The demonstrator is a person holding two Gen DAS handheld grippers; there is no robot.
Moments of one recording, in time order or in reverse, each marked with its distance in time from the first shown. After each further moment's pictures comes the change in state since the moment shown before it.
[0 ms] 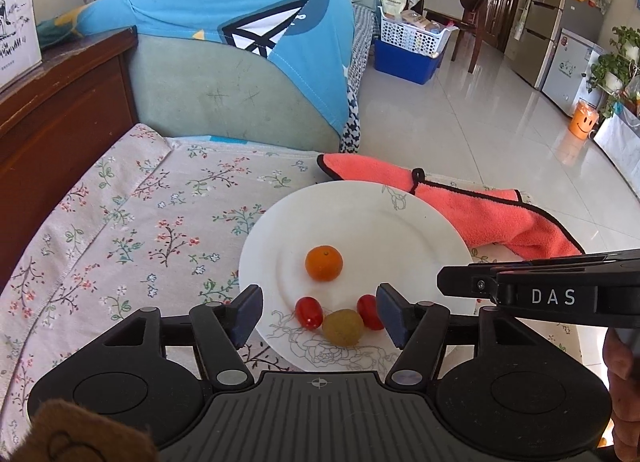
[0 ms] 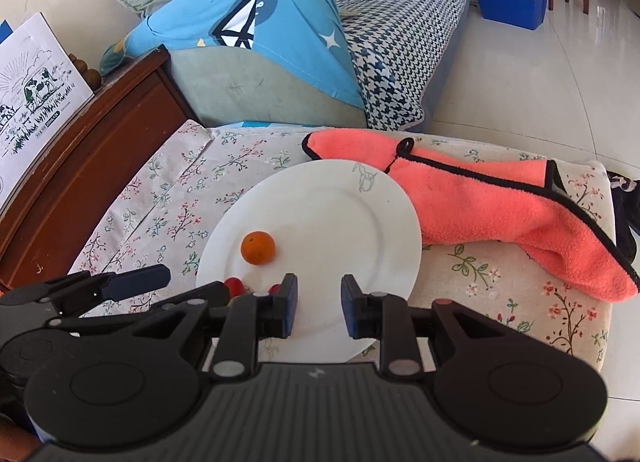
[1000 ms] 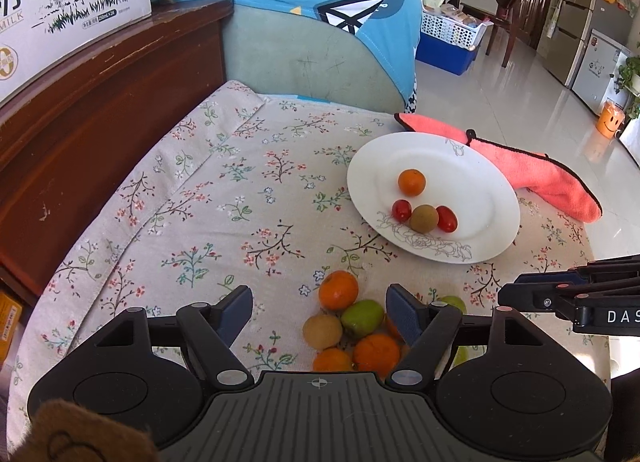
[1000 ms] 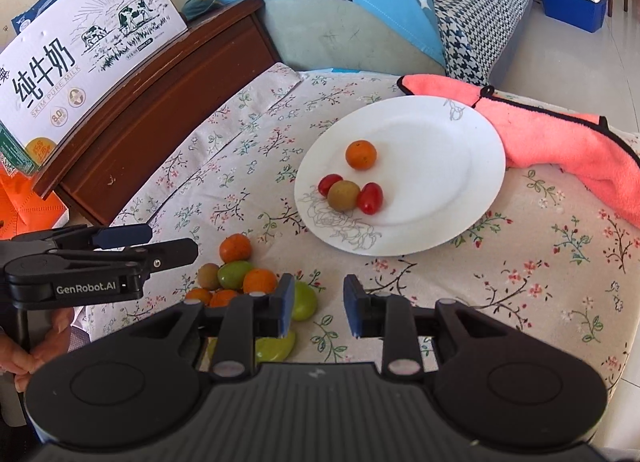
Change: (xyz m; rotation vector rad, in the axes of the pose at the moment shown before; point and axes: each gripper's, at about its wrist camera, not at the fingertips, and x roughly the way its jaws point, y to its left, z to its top) left arm -0.073 0.064 -0.070 -0.049 0.043 0.084; right arm -0.031 0.047 -0.072 -0.122 0.073 0.148
